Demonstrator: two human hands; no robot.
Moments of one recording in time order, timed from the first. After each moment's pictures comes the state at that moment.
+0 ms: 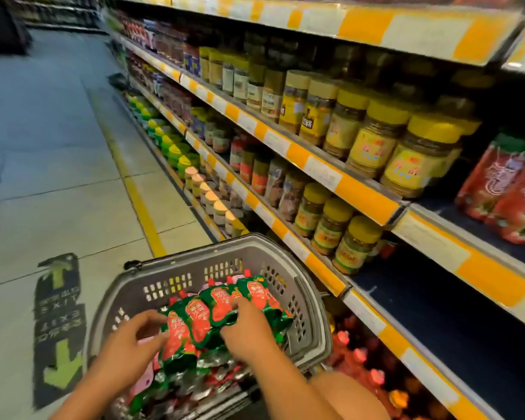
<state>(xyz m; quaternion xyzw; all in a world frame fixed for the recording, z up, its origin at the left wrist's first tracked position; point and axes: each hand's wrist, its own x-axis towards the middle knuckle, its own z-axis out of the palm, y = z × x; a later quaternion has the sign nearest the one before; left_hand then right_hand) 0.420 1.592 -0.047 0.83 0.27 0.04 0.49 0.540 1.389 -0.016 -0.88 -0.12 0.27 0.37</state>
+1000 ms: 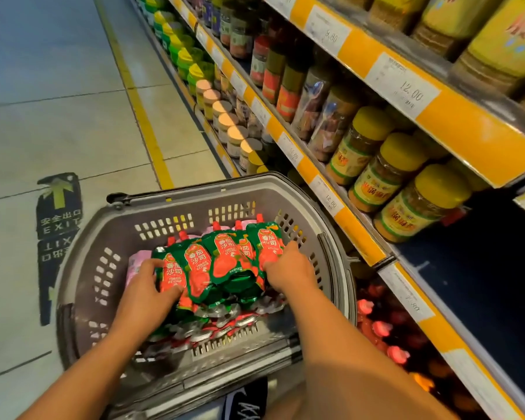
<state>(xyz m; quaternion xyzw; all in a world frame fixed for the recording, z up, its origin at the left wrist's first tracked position) 0.471 1.579 -0.150 0.83 0.39 0.03 0.39 0.645 1.372 -0.088 -0.94 0.00 0.28 0.20</state>
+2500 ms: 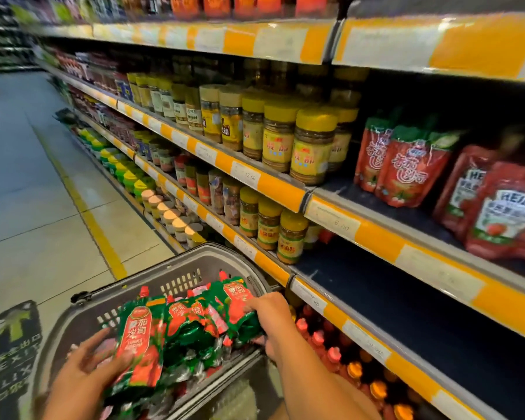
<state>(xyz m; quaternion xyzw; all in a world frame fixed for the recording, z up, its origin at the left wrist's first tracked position) 0.414 1.519 0.000 0.64 0.37 0.11 0.67 0.576 1.270 -0.002 -0.68 0.15 0.22 0.69</state>
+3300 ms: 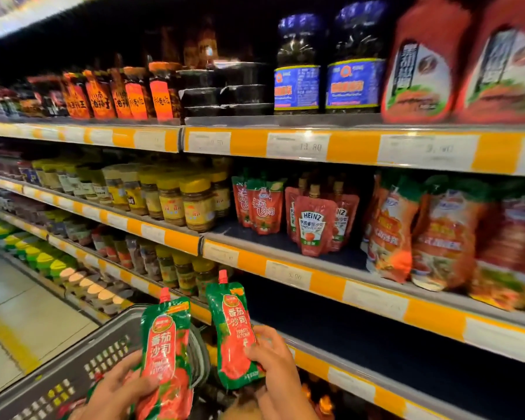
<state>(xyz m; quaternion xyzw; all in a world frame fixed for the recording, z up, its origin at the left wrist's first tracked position) 0.432 1.350 0.104 0.63 0.18 -0.04 0.75 0.468 1.109 0.050 -0.52 0.13 0.06 0.84</state>
